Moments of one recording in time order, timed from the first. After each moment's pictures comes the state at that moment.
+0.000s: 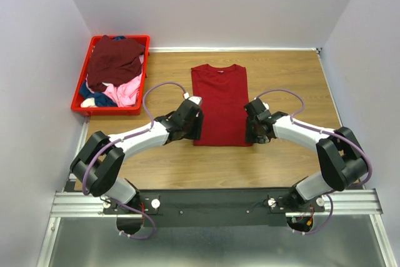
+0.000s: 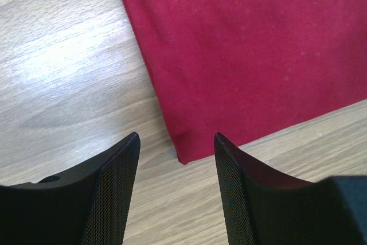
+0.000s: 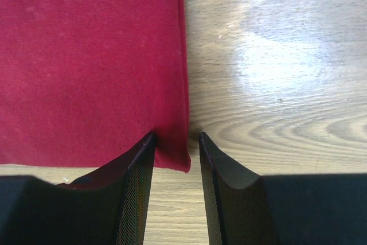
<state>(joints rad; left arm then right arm) -0.73 1.49 0.85 -0.25 -0.11 -0.45 0.54 1.51 0.79 -0.46 0.16 0.58</state>
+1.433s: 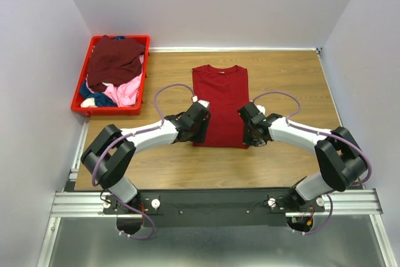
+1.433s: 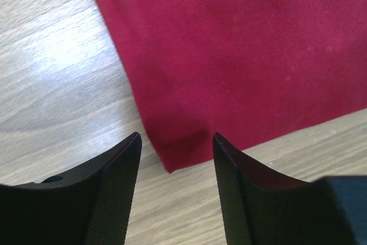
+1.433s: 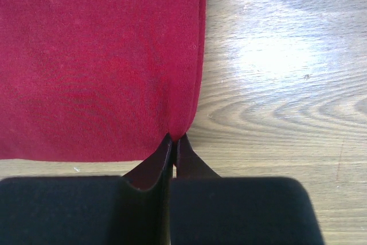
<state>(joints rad) -0.79 1.58 0.90 -0.30 -0.14 -0.44 0.62 1.53 0.80 -0.50 0.19 0.68</state>
